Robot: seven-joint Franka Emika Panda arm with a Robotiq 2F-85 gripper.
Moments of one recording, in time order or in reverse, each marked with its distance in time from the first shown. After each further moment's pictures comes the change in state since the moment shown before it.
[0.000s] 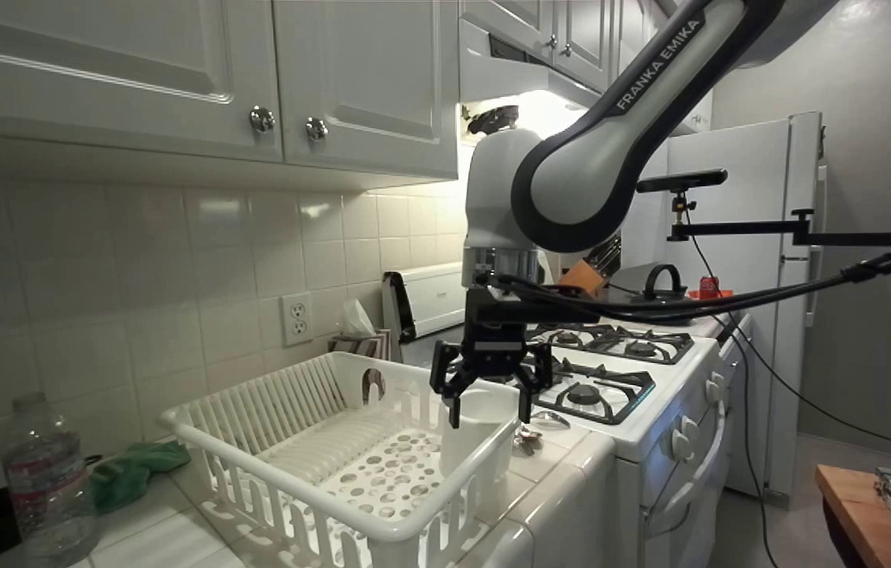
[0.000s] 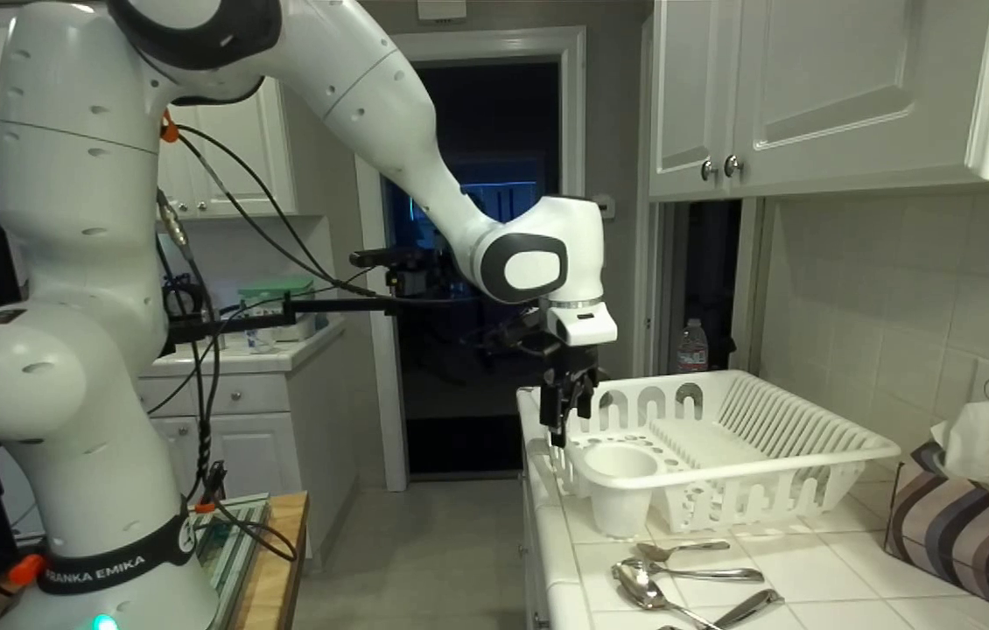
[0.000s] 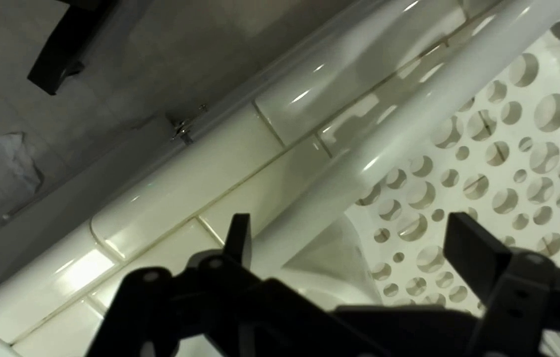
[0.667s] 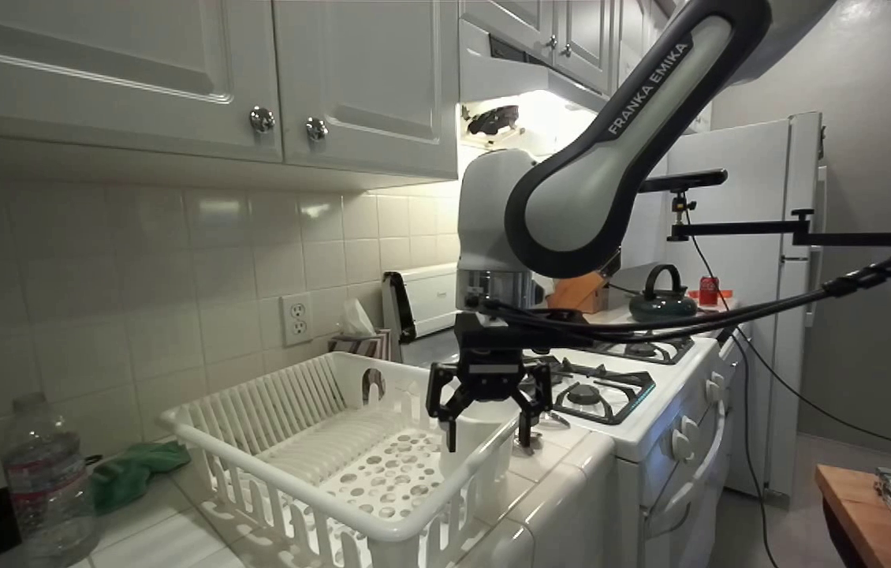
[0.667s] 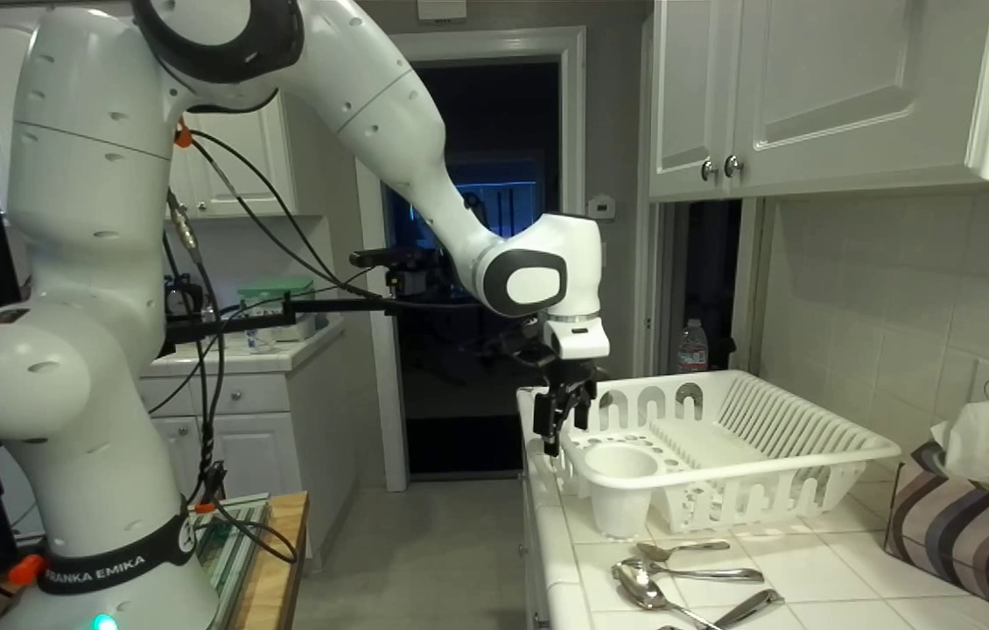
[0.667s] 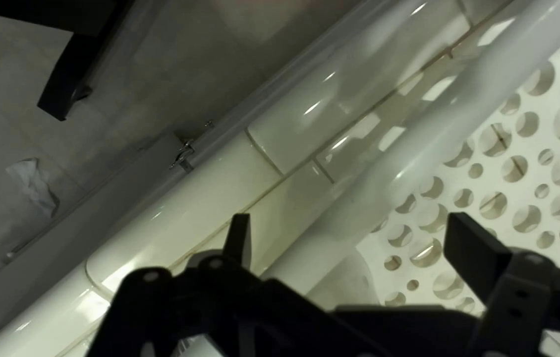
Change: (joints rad) arm 0.024 0.053 0.000 0.014 0.000 0.014 0.089
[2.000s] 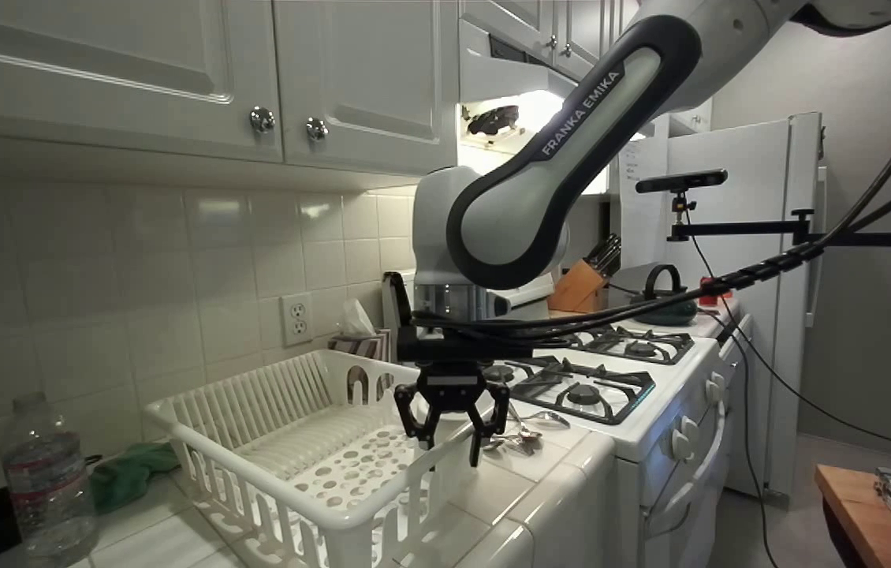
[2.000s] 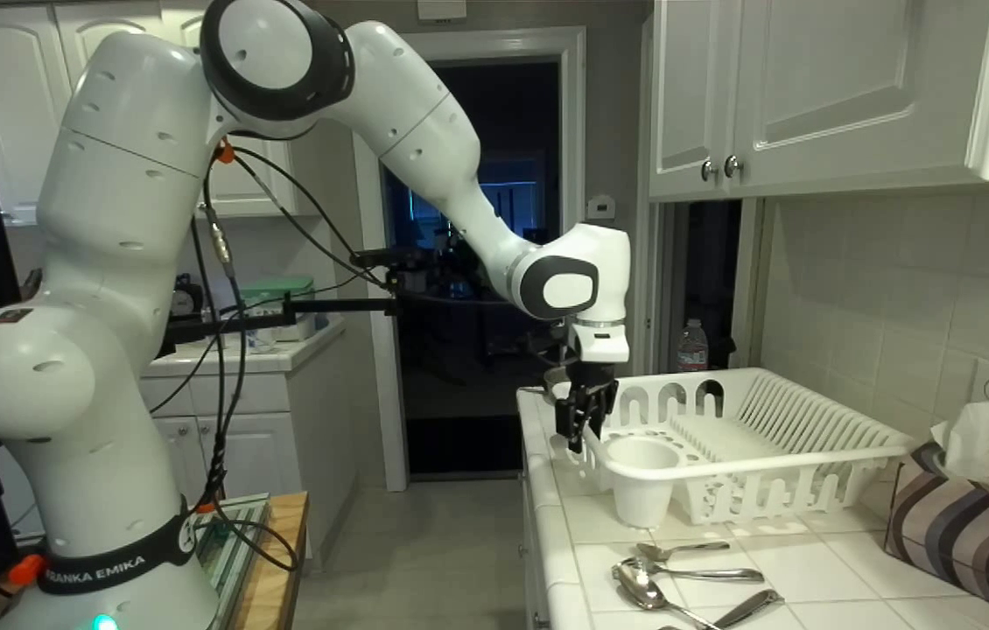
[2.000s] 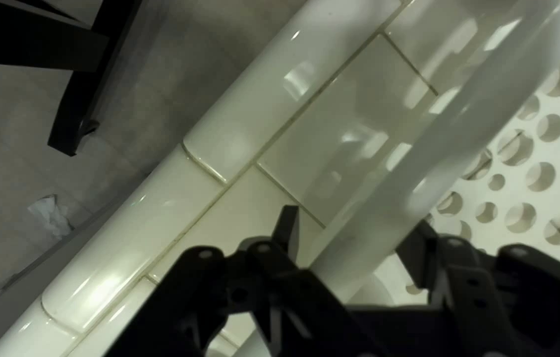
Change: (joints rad) arm 0.021 0.150 -0.008 0.204 0.012 -0.099 0.132
